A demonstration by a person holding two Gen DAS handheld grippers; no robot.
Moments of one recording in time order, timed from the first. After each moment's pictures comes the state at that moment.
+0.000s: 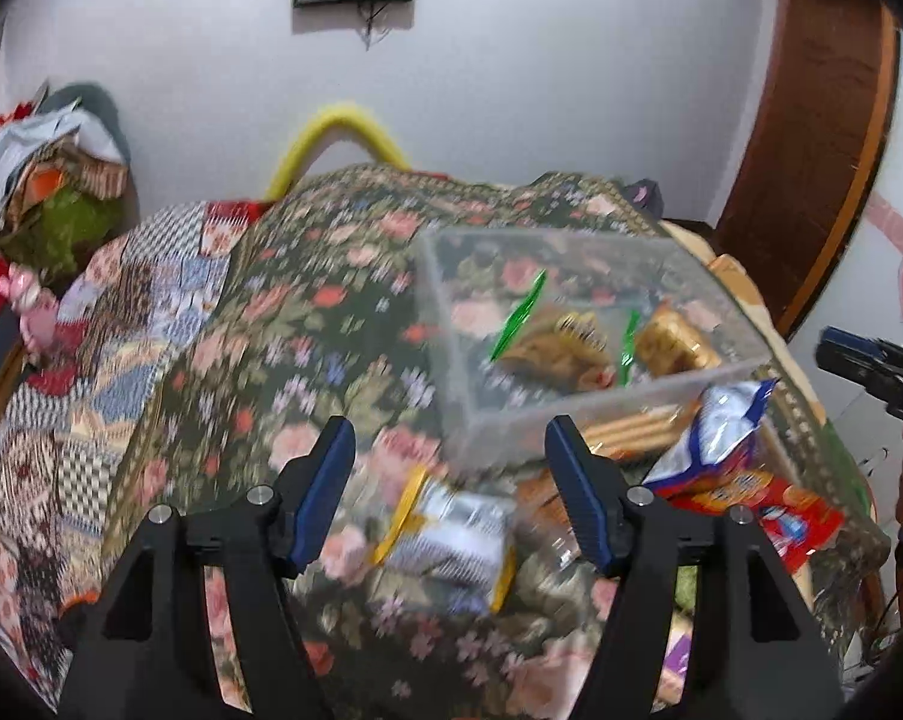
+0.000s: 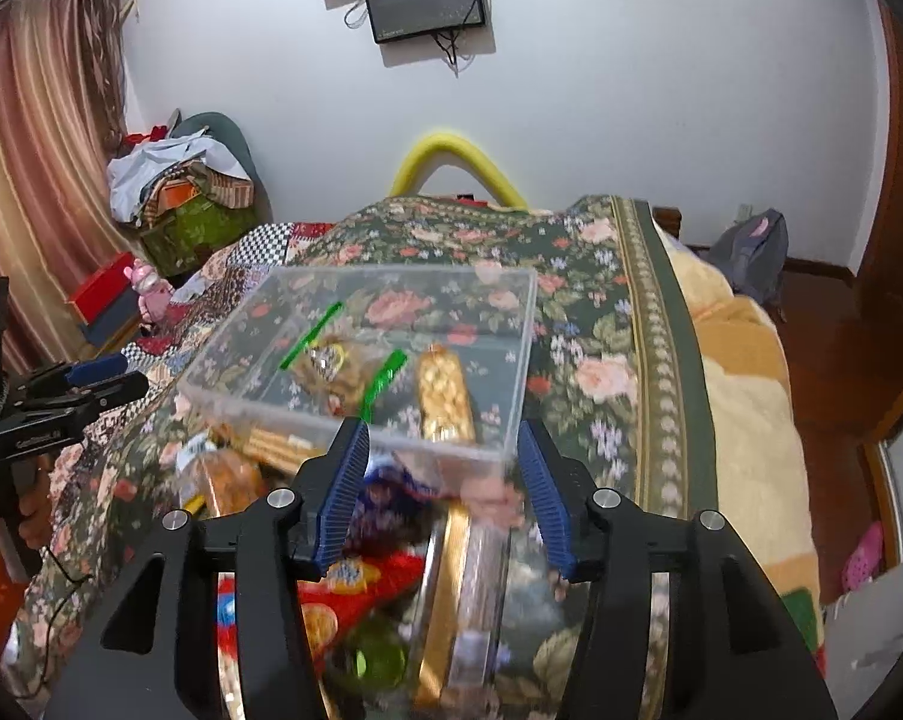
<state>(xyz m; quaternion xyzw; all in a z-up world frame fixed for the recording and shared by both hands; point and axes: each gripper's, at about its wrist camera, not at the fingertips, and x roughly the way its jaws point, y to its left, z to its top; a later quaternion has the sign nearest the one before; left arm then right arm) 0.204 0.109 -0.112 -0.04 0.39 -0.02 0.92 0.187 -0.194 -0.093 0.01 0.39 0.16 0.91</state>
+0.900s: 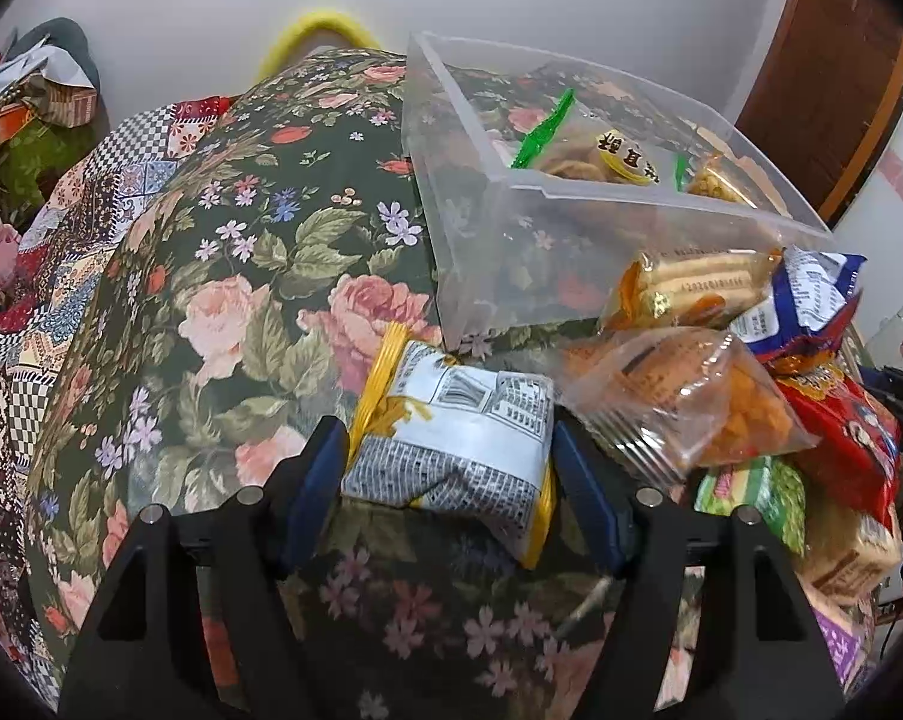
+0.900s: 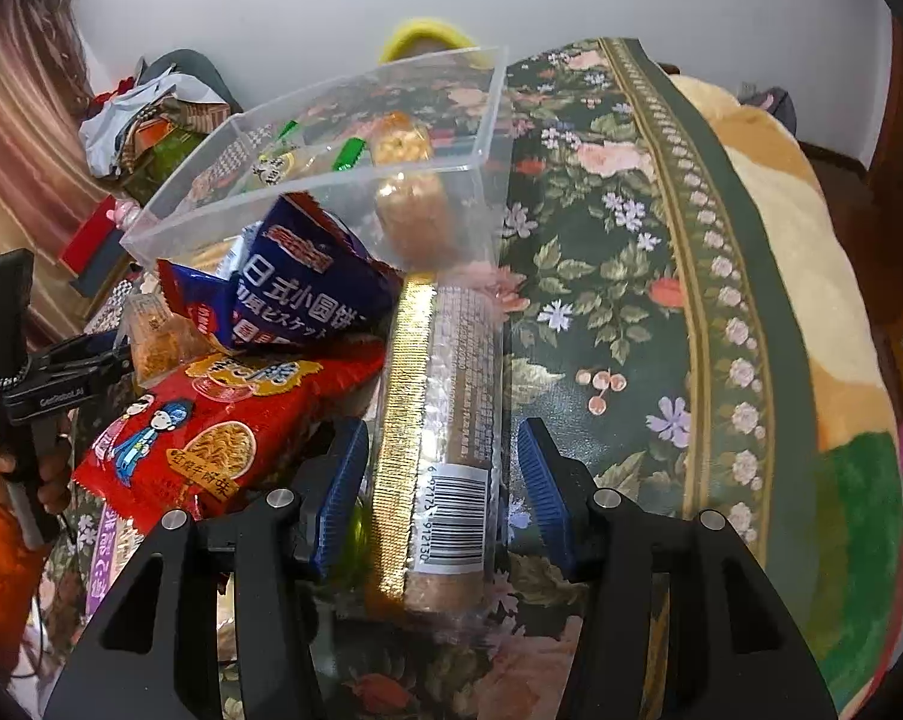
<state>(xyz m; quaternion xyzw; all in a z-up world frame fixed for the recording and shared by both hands) 0.221 0.102 -0.206 -0.04 0.47 -0.04 0.88 0.165 -0.204 -0.178 0.05 0.50 0.16 0.85</state>
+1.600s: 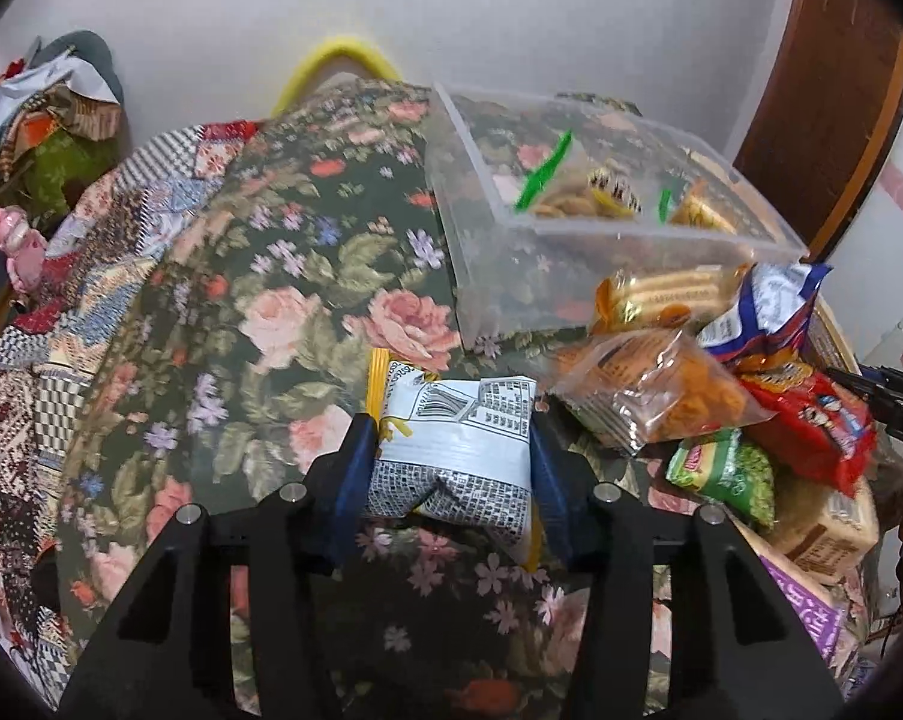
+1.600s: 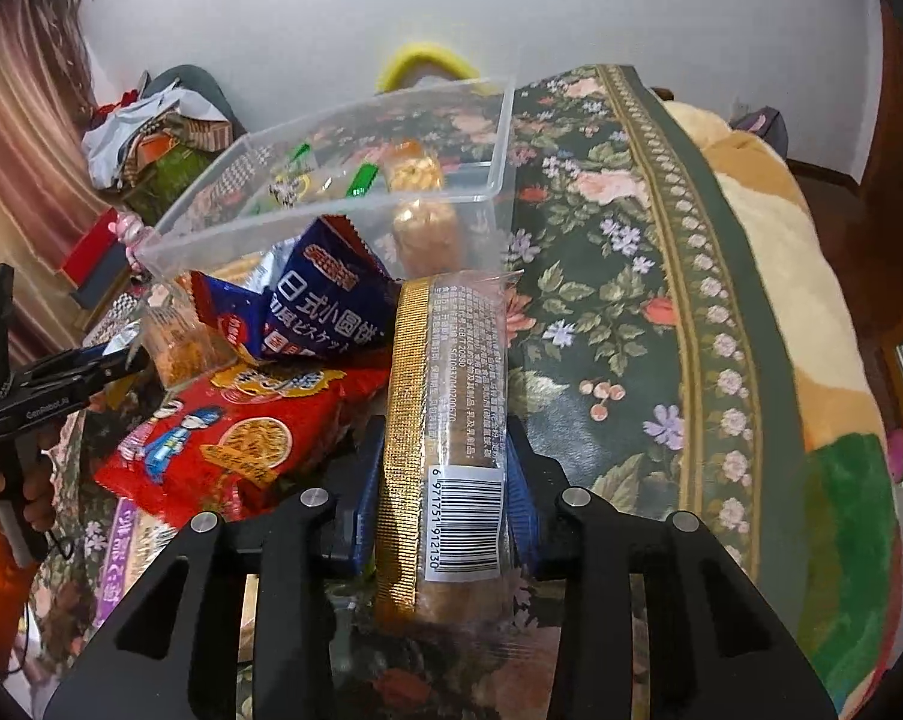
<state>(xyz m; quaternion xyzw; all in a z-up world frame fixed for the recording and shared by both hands) 0.186 0.109 -0.171 -0.04 0.44 -0.02 0.90 0.155 -0.202 -0.161 0.04 0.47 0.15 0.87</state>
